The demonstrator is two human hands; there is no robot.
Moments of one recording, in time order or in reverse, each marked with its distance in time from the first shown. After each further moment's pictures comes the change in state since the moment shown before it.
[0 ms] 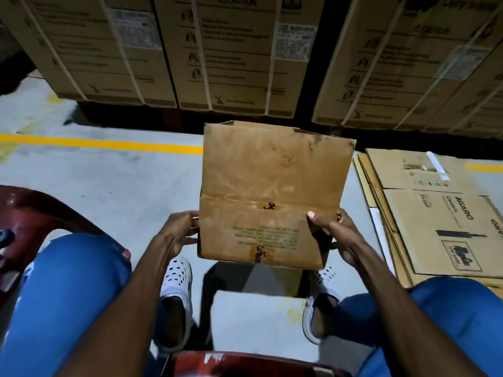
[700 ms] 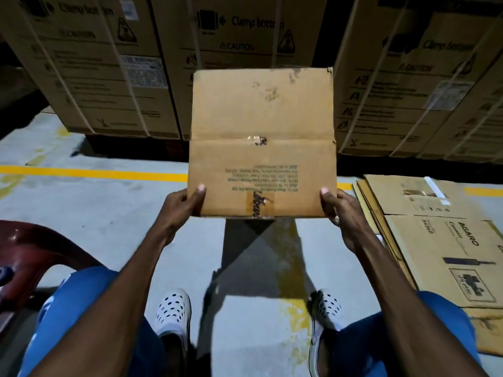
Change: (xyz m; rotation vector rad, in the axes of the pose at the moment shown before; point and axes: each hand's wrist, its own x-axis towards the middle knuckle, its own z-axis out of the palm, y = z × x) left_hand -0.013 0.094 -0.004 0.158 0.131 0.510; right_hand 0.022 -0.090 0.003 0.068 0.034 -0.301
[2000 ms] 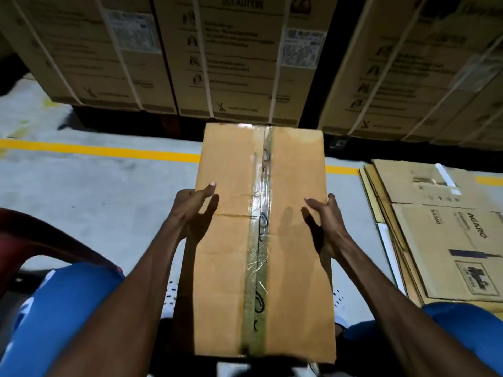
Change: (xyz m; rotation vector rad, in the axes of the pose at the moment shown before) left_hand 0.066 -0.062 0.035 -0.068 0.047 -0.272; right_hand 0.042 0.077 0.045 0.210 0.002 0.197
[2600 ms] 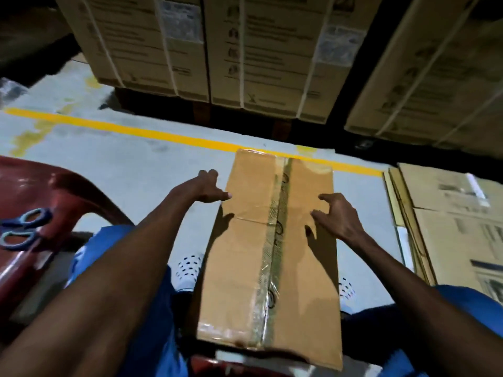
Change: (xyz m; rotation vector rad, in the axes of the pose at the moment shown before) left_hand -0.022 0.014 -0.055 0.929 -0.237 0.081; right_hand -0.036 -0.008 0.019 -1.265 -0.108 -0.314
